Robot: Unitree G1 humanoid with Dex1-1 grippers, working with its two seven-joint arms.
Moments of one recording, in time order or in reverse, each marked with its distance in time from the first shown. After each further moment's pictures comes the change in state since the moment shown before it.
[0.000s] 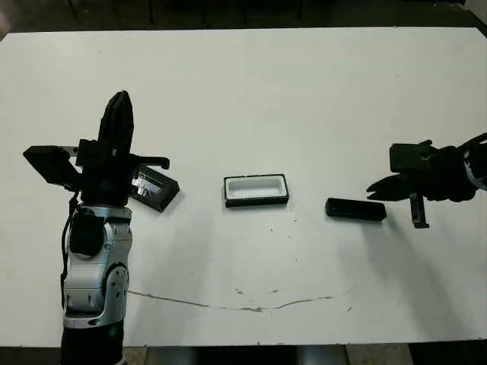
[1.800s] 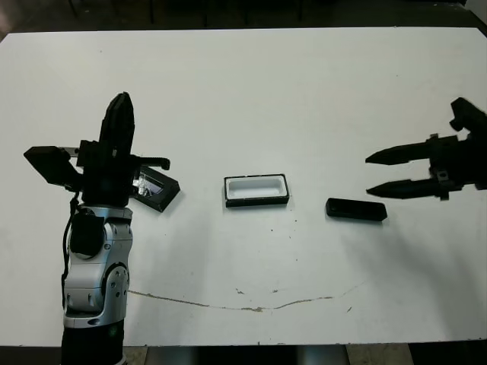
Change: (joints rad) left arm 0.001 -0.001 0.005 0.010 -0.027 0.001 -0.008; right arm -0.054 0.115 -0.175 0.370 0.422 -0.106 0.163
